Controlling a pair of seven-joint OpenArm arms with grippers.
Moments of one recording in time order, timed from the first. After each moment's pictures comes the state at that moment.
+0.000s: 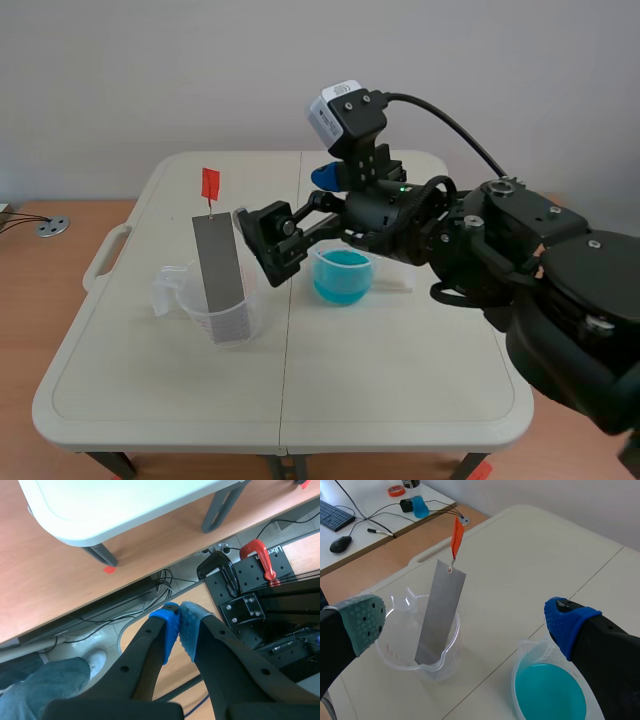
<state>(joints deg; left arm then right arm) 80.2 -32.4 -13.9 118.3 -15.5 -11.5 -2.1 11.8 12.8 -28.8 79.0 18.4 25.1 -5.8</state>
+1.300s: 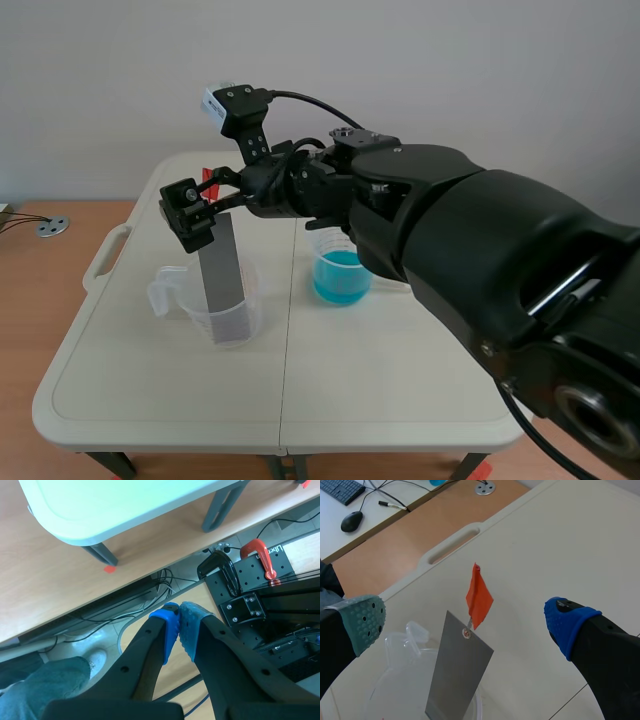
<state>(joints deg) 80.2 -32.4 -13.9 118.3 -15.5 -11.5 -2.0 35.1 -6.5 -35.4 41.2 18.1 26.4 -6.3</state>
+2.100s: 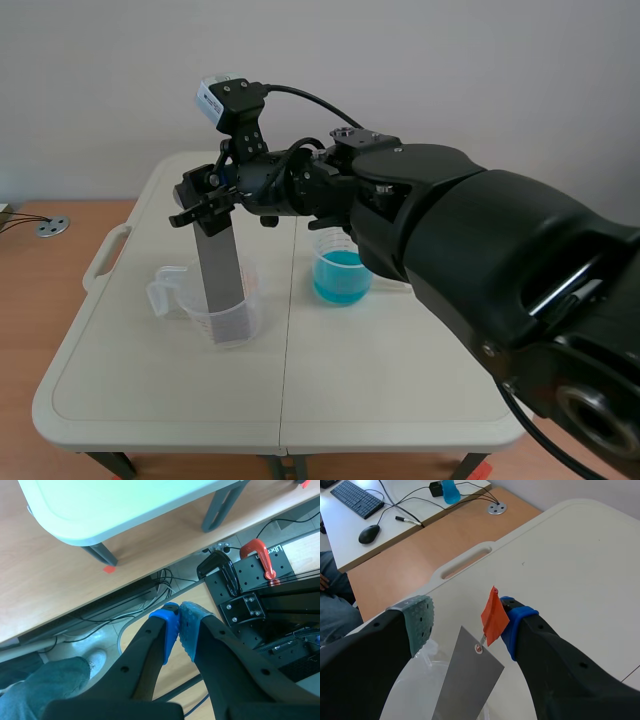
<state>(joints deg) 80.2 -32.4 -13.9 118.3 -15.5 -11.5 -2.0 35.1 -6.3 -35.4 41.3 17.5 30.0 -3.3</state>
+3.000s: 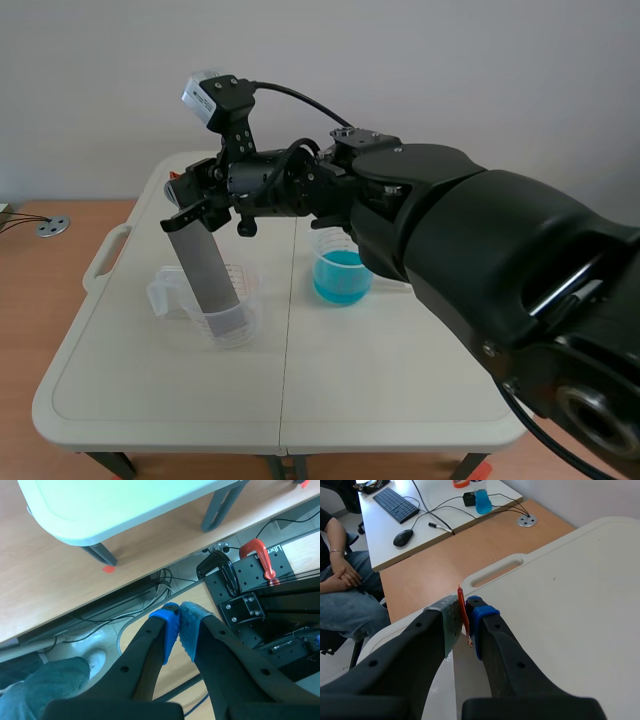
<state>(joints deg) 80.2 -32.4 -13.9 118.3 -15.5 -11.8 -2.0 34.9 -6.3 -35.4 41.7 17.5 38.1 -0.8</state>
